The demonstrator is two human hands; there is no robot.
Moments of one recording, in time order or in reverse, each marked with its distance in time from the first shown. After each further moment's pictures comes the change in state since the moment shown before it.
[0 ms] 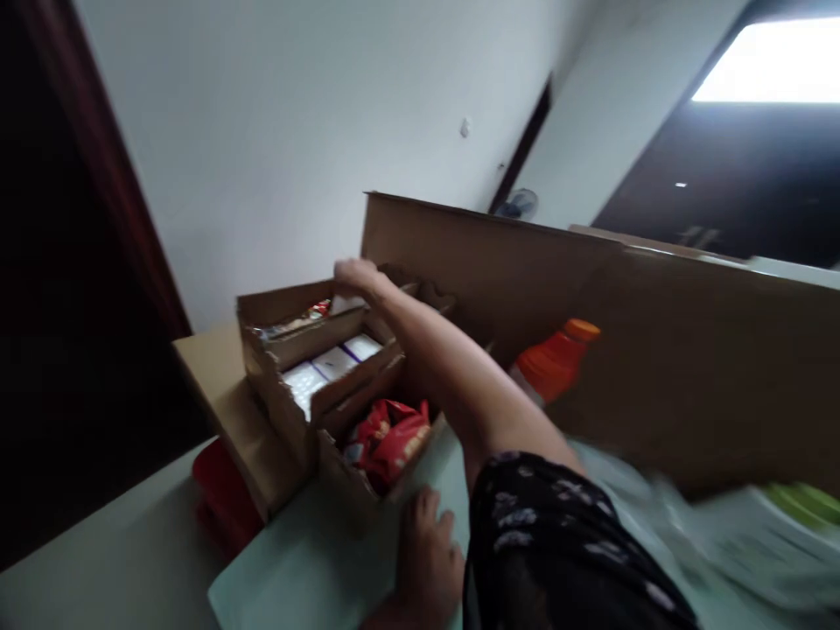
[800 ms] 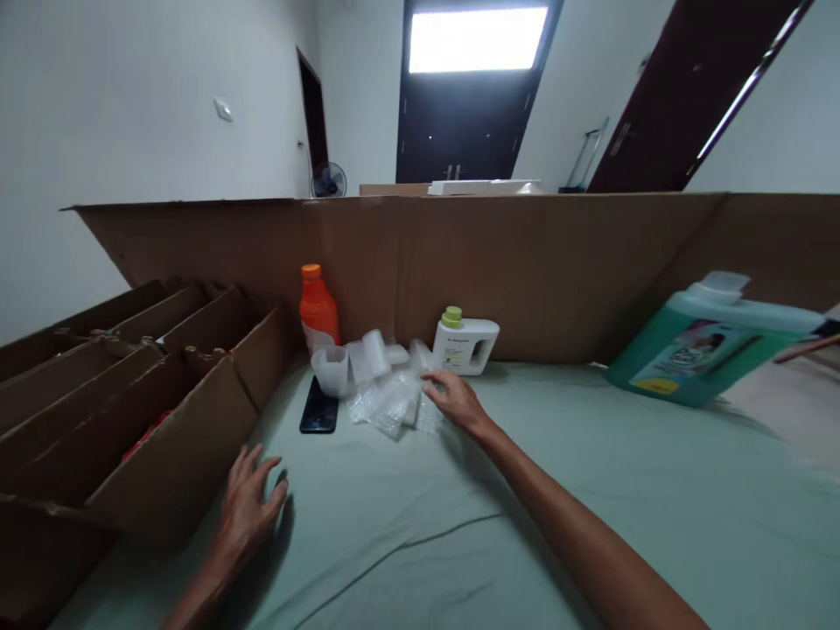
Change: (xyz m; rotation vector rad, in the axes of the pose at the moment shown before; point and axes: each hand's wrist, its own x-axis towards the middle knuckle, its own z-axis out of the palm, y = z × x) left_hand -0.002 -0.027 0.002 0.393 0.077 0.353; right_hand -0.609 0.192 0.079 0.299 0.441 0.904
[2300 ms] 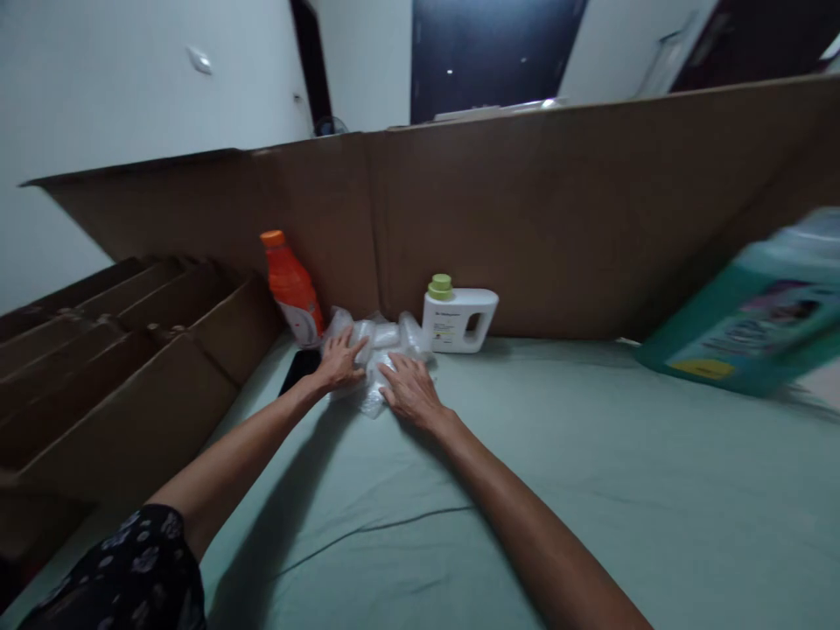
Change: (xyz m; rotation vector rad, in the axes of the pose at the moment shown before) left_hand 0.178 0.167 0.100 0.088 -0.333 0.369; right_hand -0.013 0.011 0.051 -0.401 -0.275 -0.275
